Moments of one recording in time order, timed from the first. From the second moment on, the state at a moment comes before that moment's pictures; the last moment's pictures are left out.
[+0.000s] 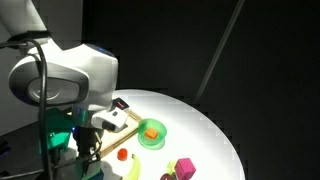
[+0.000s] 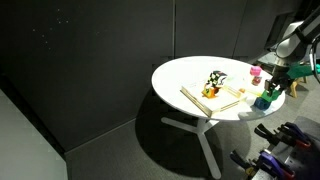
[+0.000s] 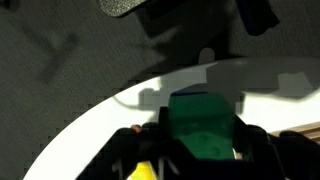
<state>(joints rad) -0.30 0.12 -0.35 -2.62 -0.10 2.66 -0.06</state>
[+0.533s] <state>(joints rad) -0.29 0.04 -0.34 -2.55 -0.13 2.51 0.10</state>
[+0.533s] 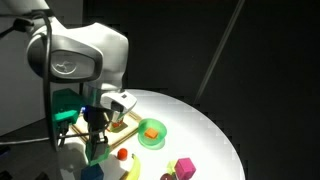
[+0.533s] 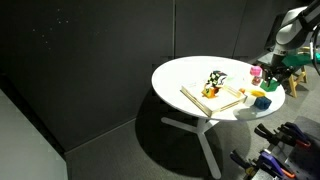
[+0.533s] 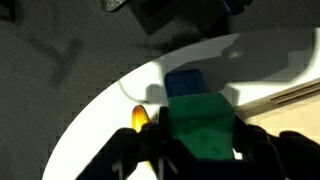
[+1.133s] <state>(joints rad) -0.27 0.07 -0.30 -2.40 -0.12 2.44 0.24</state>
